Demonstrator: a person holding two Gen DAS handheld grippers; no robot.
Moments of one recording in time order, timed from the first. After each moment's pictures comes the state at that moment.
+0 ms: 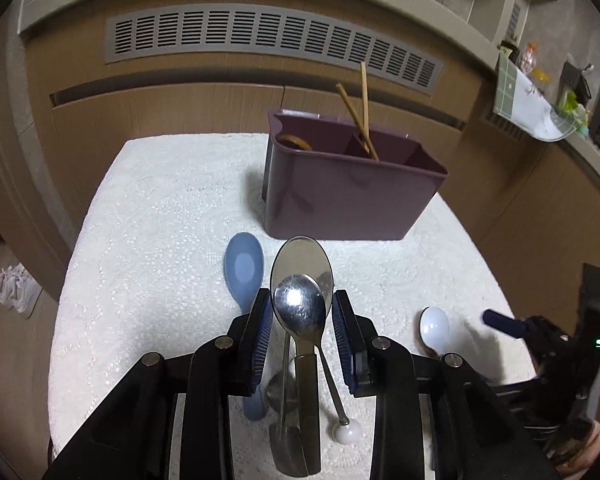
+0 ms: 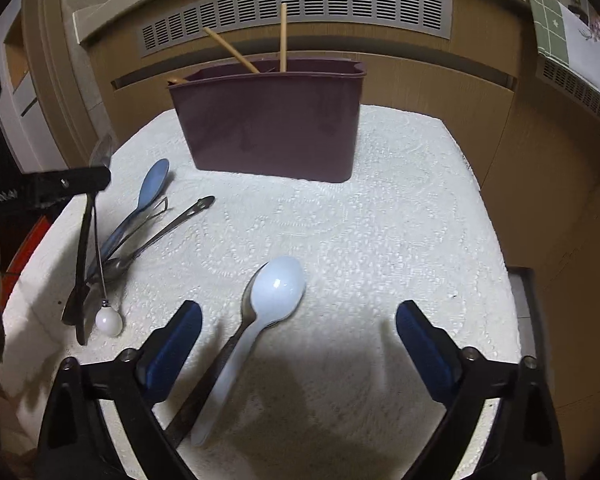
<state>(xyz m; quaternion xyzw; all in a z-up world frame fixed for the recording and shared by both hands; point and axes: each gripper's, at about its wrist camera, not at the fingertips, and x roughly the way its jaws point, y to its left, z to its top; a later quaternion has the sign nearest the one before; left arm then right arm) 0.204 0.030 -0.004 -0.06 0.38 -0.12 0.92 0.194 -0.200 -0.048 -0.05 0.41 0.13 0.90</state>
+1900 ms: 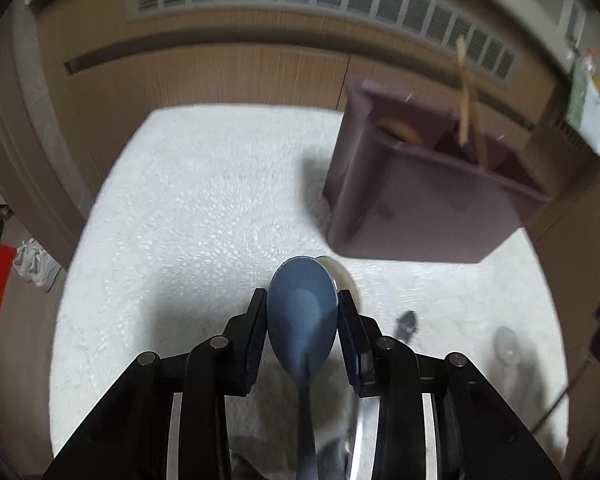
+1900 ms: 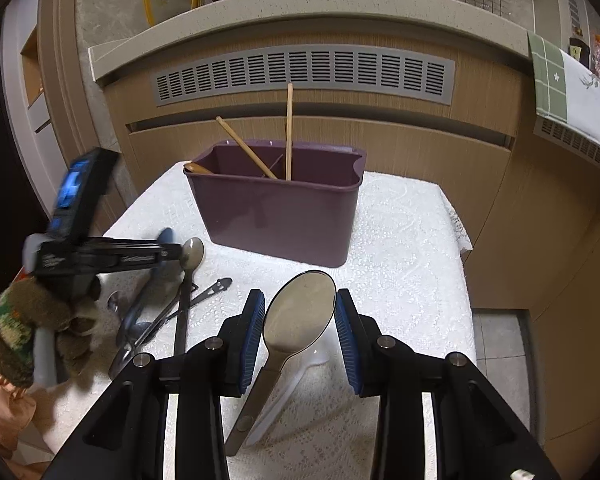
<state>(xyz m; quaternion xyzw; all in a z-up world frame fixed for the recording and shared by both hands) 0.258 0.040 -0.032 -0.07 0.42 -0.04 0.91 0.195 -0.214 0.024 -0.04 0.34 0.15 0.93</state>
